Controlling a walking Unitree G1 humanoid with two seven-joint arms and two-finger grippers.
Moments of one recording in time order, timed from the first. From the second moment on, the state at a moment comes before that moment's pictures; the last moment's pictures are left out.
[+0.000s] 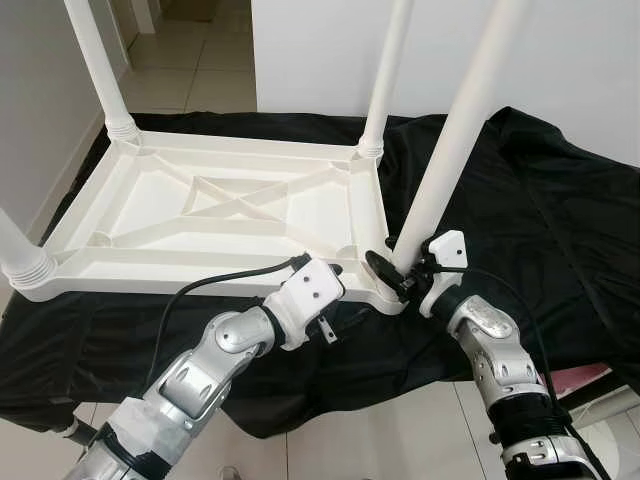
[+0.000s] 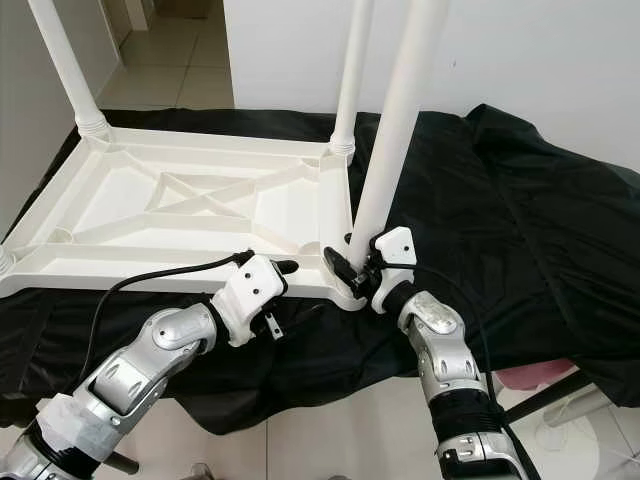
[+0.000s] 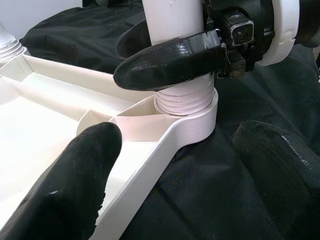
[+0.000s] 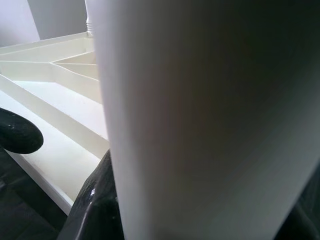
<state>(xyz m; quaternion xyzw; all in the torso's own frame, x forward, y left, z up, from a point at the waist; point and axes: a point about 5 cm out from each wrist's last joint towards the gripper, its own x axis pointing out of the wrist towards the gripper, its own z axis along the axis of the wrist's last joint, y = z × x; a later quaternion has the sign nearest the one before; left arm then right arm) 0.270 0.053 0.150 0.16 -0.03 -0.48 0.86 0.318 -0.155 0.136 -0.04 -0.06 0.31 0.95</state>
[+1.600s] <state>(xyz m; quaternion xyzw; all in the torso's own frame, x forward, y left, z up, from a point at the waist) 0.268 0.049 0.149 0.15 -0.02 -0.50 0.85 0.302 -0.120 0.133 0.04 -0.06 -0.01 1.00</state>
